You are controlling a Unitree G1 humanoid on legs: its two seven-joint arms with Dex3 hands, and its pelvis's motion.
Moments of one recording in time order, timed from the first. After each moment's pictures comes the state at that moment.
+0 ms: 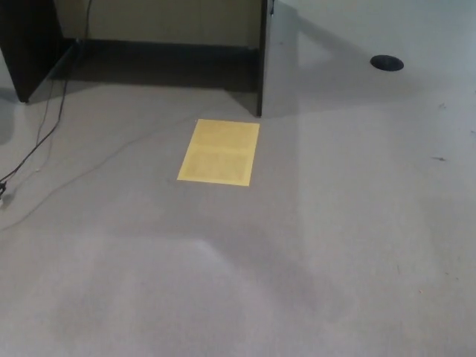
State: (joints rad) left_arm 0.10 0.46 0.16 0.87 0.07 -0.34 -0.08; right_arm -0.30 -0.42 0.18 1.18 -0.31 -0.18 -0.06
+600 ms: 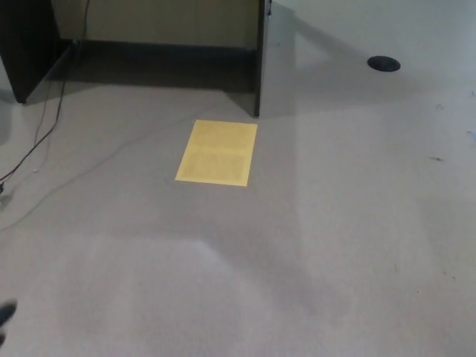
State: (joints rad) left_arm 0.16 0.46 0.21 0.33 0.02 -0.45 -0.11; right_arm -0.30 -0.43 0.20 1.25 -0.33 -0.27 -0.09
